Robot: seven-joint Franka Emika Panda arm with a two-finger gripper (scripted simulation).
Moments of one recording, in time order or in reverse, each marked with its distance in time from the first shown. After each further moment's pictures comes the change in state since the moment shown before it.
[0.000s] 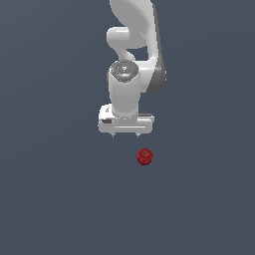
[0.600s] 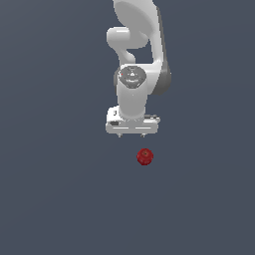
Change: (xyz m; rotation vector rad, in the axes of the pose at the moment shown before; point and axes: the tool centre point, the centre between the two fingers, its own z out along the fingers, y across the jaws) arm -0.011 -0.026 0.015 0.022 -0.039 0.000
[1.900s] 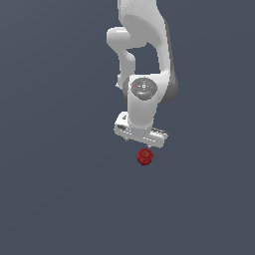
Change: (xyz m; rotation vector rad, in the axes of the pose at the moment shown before) arm 0.026 -0.028 0.023 0.002 0.030 0.340
